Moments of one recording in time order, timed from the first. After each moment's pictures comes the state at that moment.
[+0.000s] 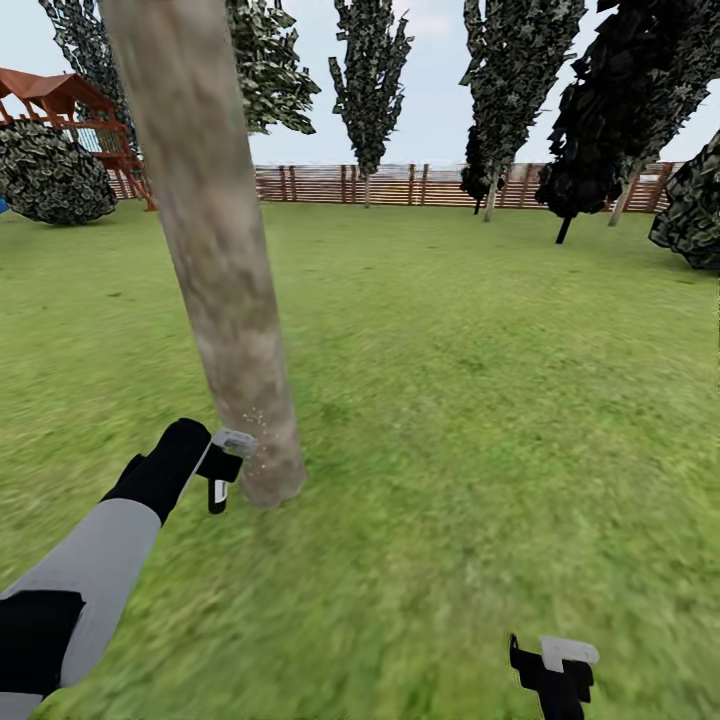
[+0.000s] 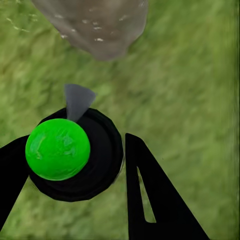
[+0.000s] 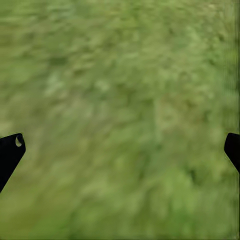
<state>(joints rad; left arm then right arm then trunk) -0.99 0.13 -0.08 -0.68 -0.33 0.93 -0.38 -0.46 -0.08 0.07 -0.10 -0.08 -0.52 -0.29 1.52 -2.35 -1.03</state>
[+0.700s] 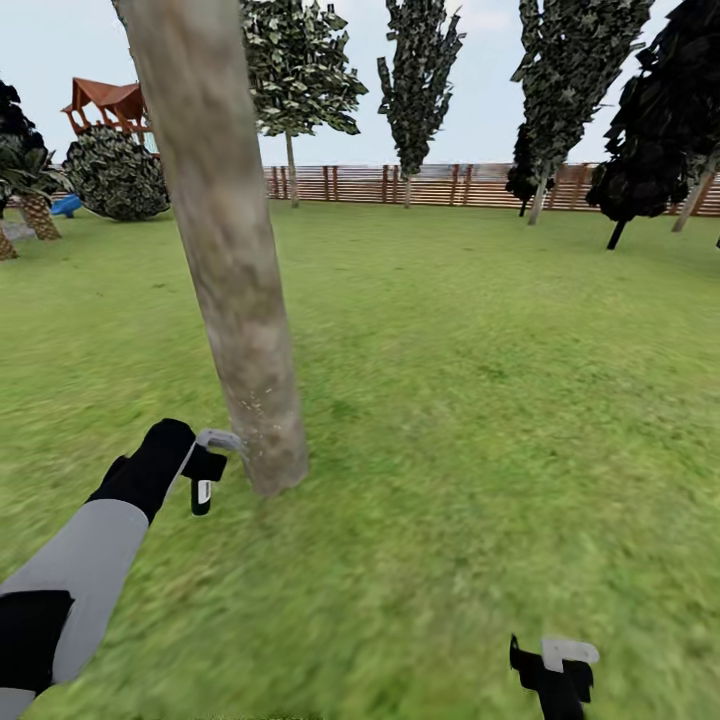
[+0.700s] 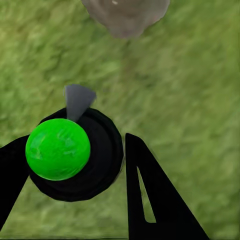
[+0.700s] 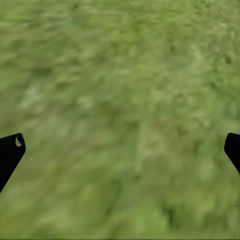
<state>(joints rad) -0.99 0.16 -0.02 -0.67 -0.34 0.93 -0.33 -0.46 -0.08 0.07 -0.10 -0.08 -0.52 -0.29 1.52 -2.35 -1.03</state>
